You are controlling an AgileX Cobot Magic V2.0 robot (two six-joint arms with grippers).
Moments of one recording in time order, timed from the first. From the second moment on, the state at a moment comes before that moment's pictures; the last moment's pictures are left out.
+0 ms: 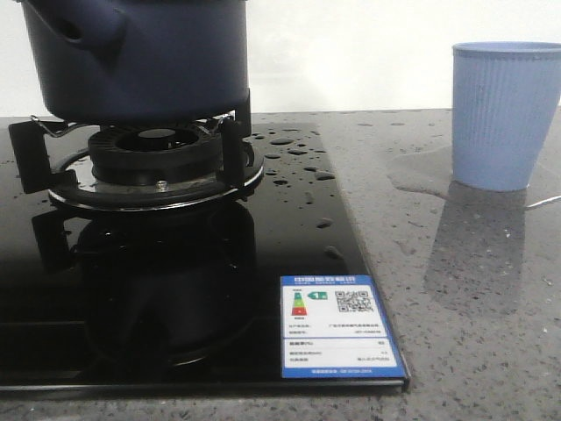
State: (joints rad) left arm -0.23 1.49 -1.14 -1.47 0.58 1.64; right arm 0.02 0.44 -0.63 0.92 0.65 -0.66
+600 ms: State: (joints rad) left arm -0.23 1.40 -1.21 -1.50 0.59 1.64; right arm 0.02 0.49 -0.62 0.80 0.45 -0.66
